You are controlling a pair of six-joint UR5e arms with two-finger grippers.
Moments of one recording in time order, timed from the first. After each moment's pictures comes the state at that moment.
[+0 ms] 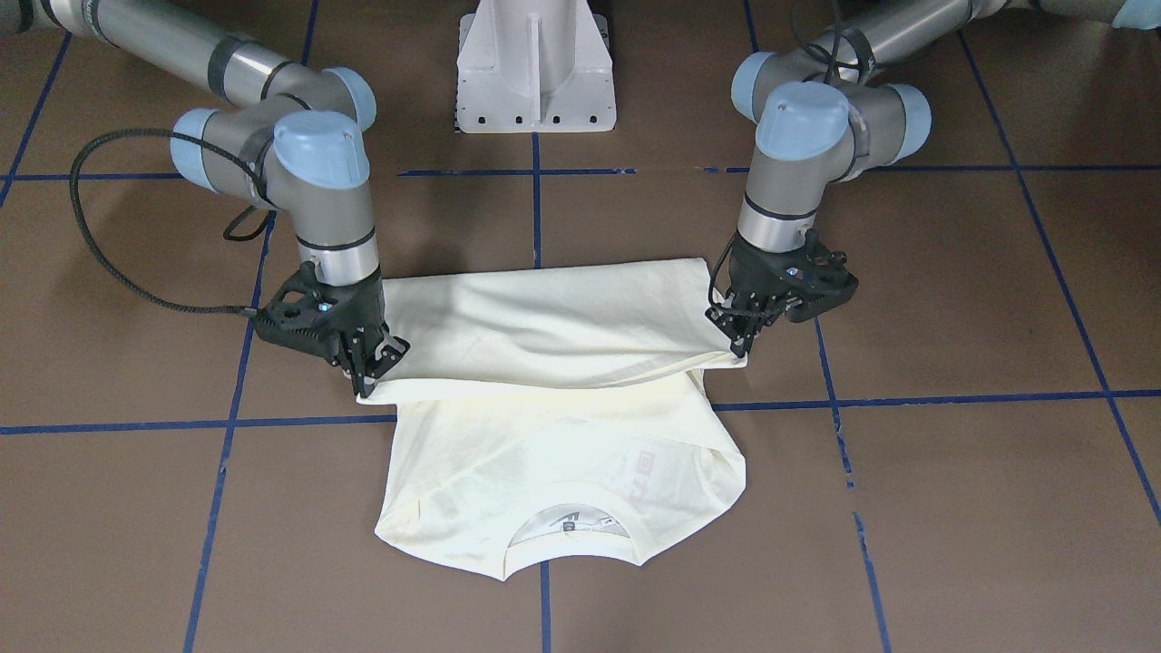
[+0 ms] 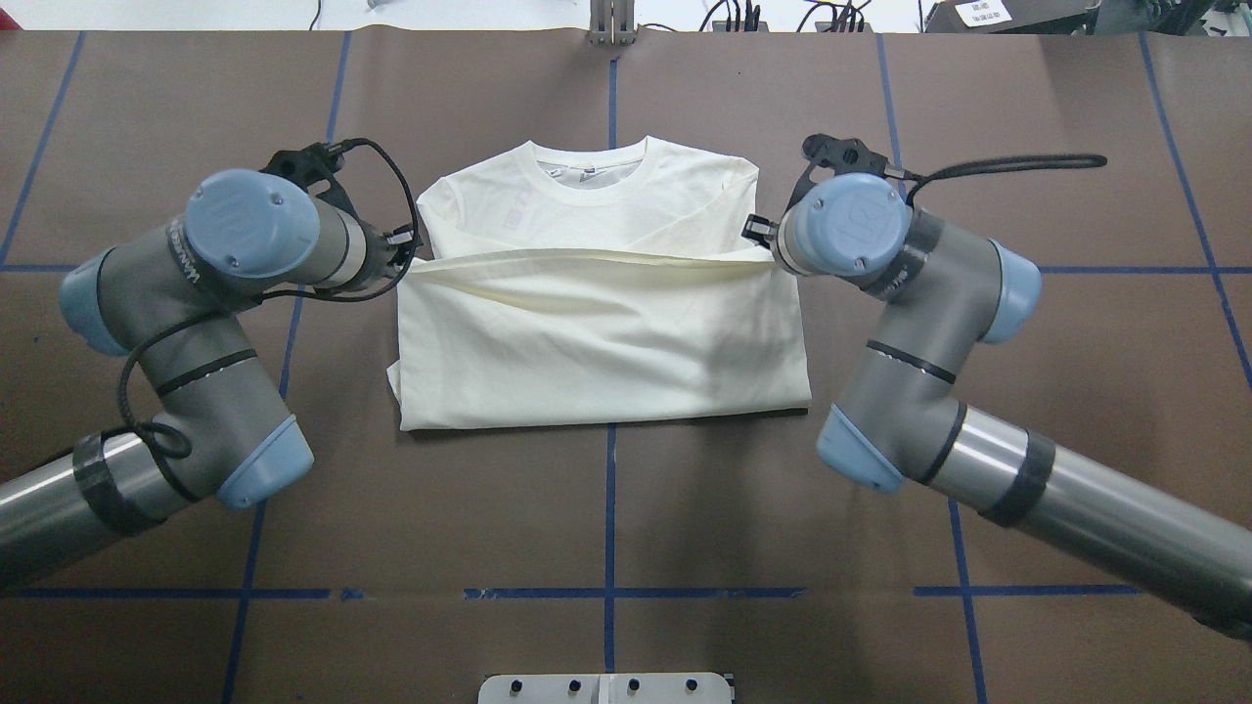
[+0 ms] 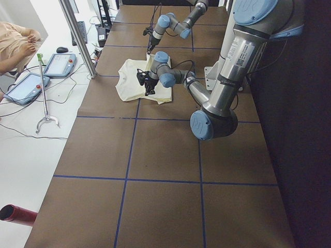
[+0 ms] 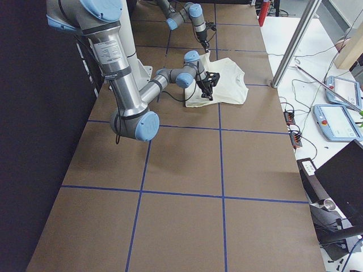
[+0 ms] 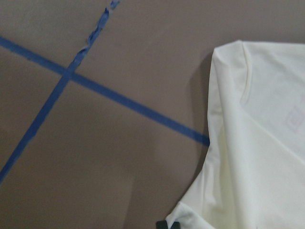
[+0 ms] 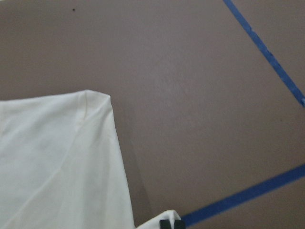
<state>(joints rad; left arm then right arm) -0.69 -2.05 -1.63 -1.89 -1.68 -1.58 0.66 -0.98 1.52 -1.33 1.57 1.49</state>
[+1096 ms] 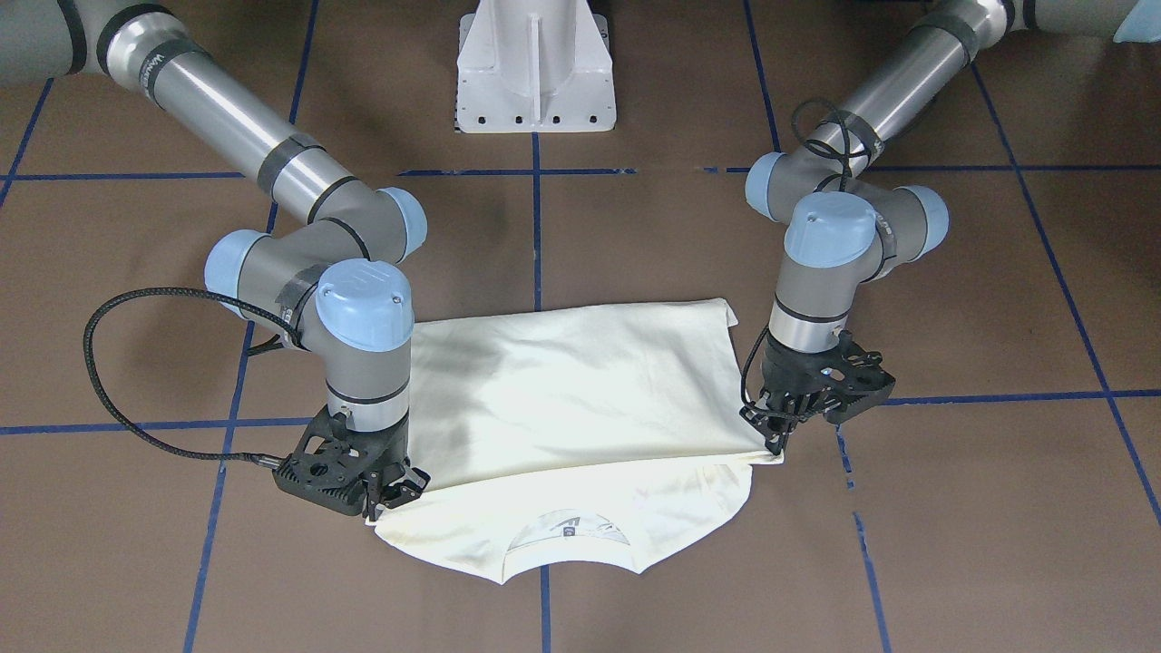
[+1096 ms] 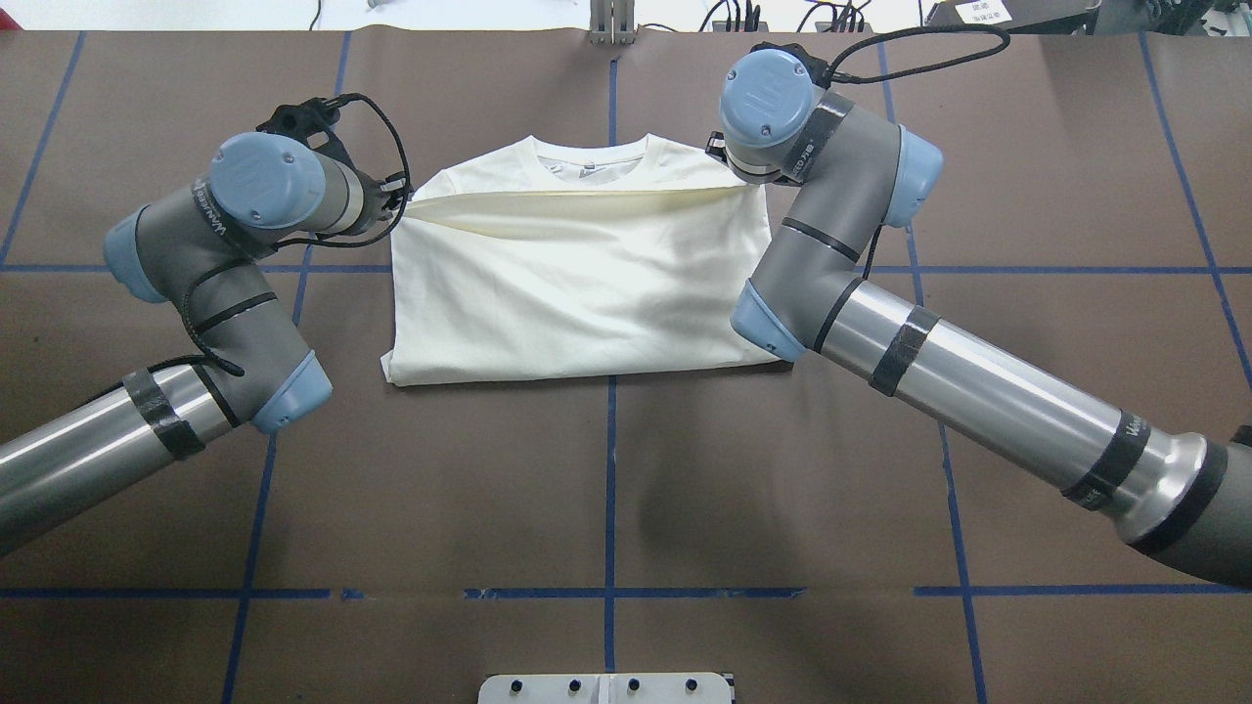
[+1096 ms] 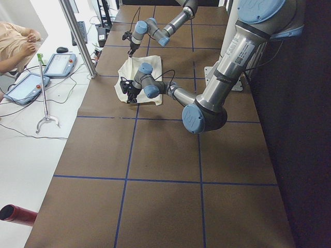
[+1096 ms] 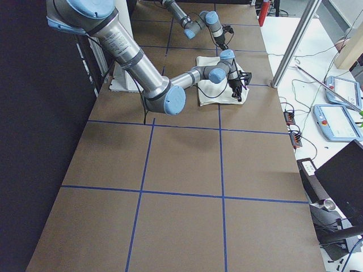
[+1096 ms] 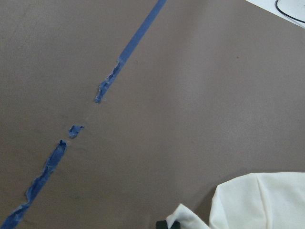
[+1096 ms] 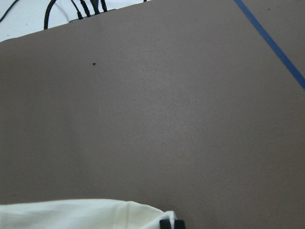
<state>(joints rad) -0.76 -2.13 -1.34 -2.13 -1.63 -1.53 0.75 -0.72 1.08 -1.23 1.60 1.40</state>
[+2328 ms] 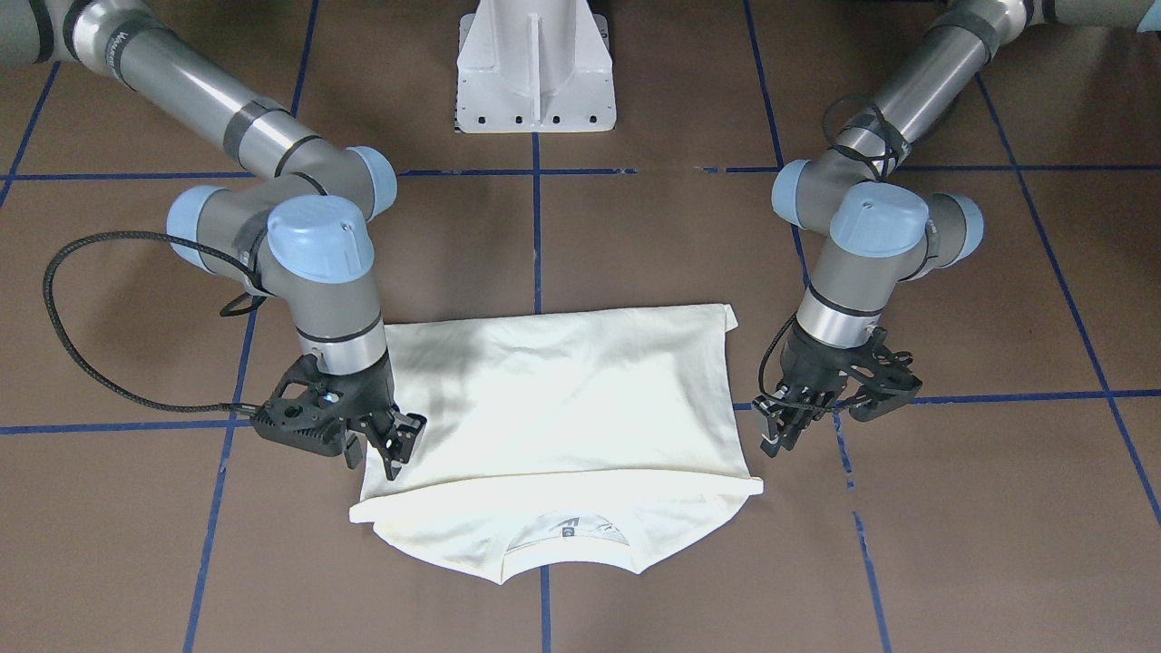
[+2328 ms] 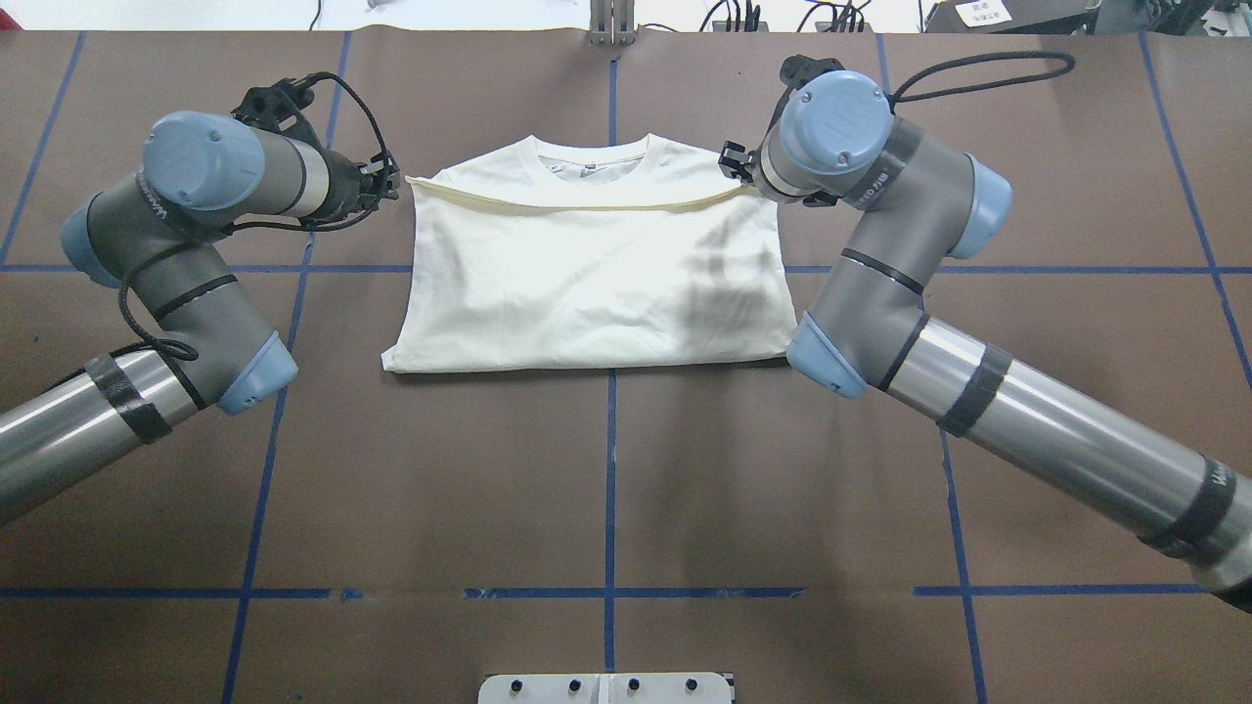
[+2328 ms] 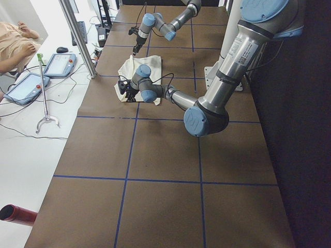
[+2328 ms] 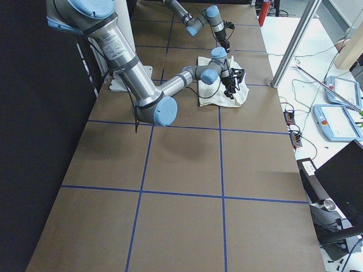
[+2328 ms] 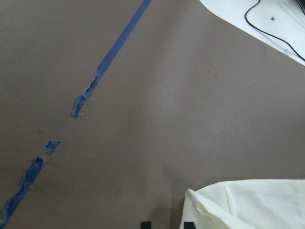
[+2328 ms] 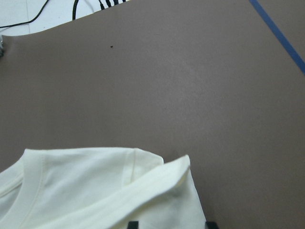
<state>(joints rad) -0.81 -2.09 -1.35 -2.31 -1.77 -1.53 0.72 -0.93 1.43 -1.22 1.67 1.44</state>
